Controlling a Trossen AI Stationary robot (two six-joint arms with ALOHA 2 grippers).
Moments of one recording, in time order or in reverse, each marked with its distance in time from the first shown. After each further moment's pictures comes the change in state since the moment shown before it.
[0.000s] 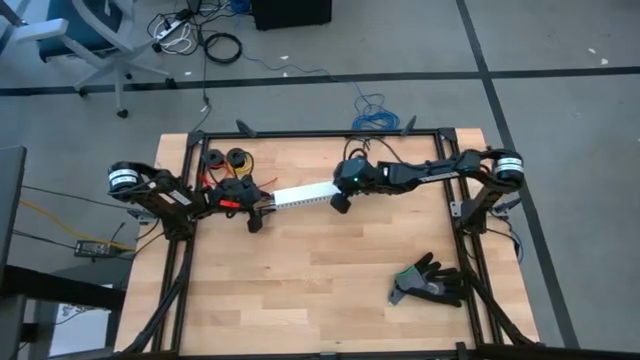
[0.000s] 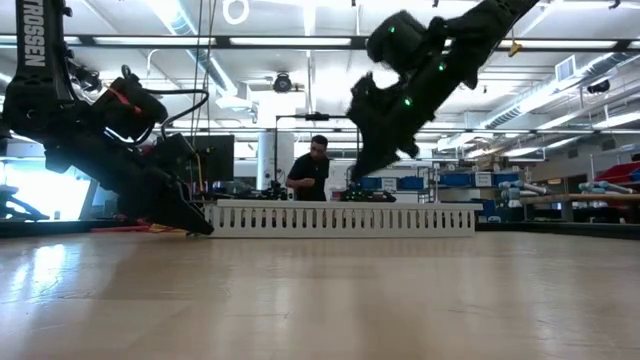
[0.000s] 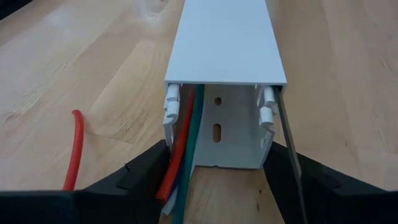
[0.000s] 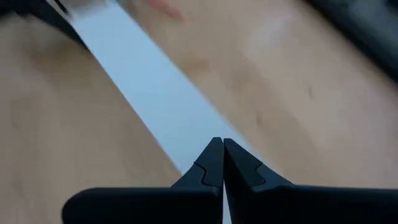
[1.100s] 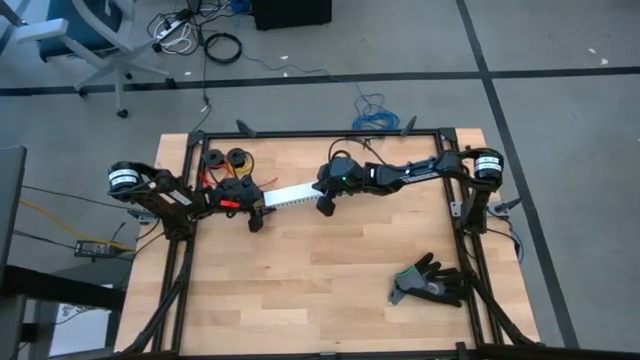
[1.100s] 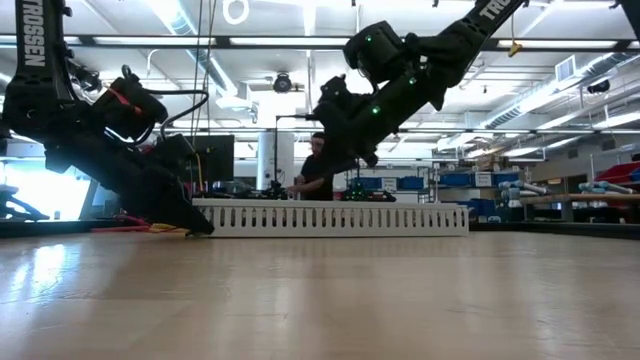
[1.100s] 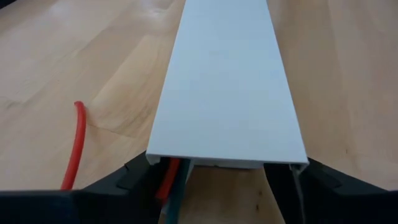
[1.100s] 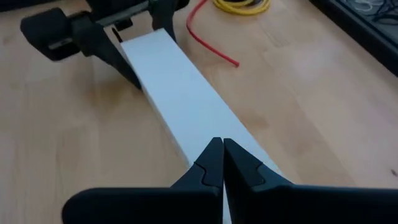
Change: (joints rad) left arm 0.000 -0.001 0.000 -0.006 -0.011 -0.058; right arm -0.001 0.166 0.095 0.217 -0.148 -0.084
